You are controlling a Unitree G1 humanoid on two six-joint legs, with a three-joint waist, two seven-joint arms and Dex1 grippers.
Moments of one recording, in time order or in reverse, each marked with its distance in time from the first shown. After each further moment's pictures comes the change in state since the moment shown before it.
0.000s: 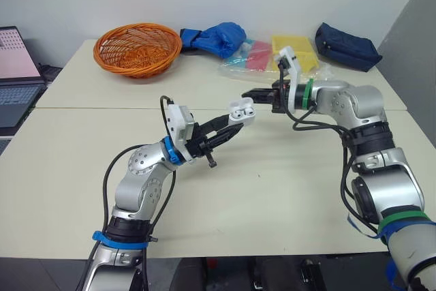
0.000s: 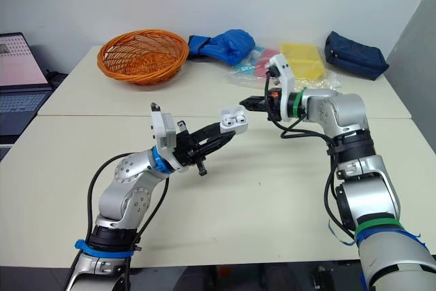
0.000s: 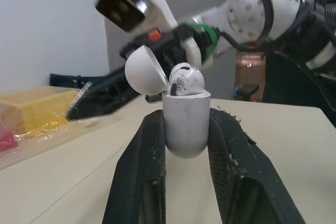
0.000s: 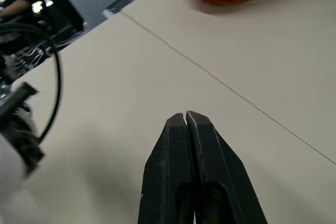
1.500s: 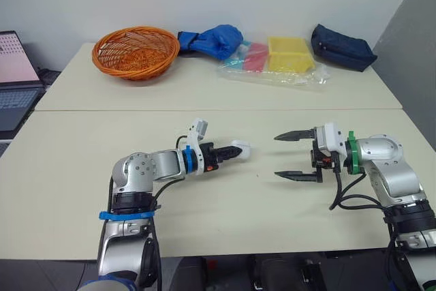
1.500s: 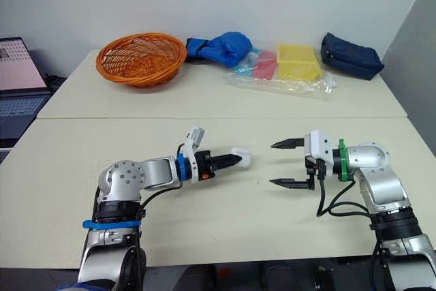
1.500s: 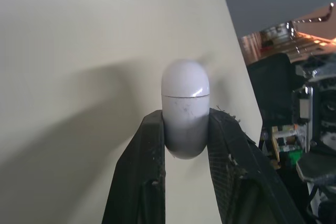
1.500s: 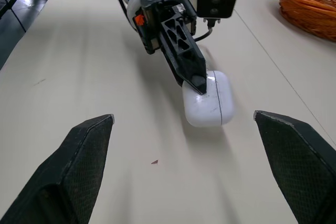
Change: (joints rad) left arm -0.199 -0.129 0.309 0.223 -0.416 1.272 0.658; right arm 0.672 -0.226 -0.042 -0.365 -0.187 -0.893 0.364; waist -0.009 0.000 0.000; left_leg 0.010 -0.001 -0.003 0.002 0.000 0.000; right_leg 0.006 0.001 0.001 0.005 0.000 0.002
